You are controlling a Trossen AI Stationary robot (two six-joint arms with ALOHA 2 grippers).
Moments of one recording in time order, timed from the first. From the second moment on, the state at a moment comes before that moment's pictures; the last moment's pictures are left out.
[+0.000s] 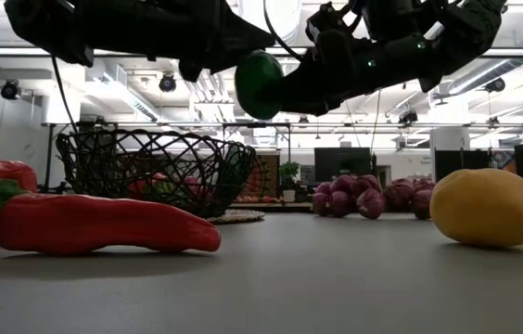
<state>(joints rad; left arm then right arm) -0.18 1.53 0.65 0.93 -0.45 0.10 0.02 1.63 0.72 0.71 0.08 -0.13</state>
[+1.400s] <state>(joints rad) -0.15 1.47 0.64 0.80 -0.59 0.11 0.01 1.61 0.78 0.69 0.14 -0.11</state>
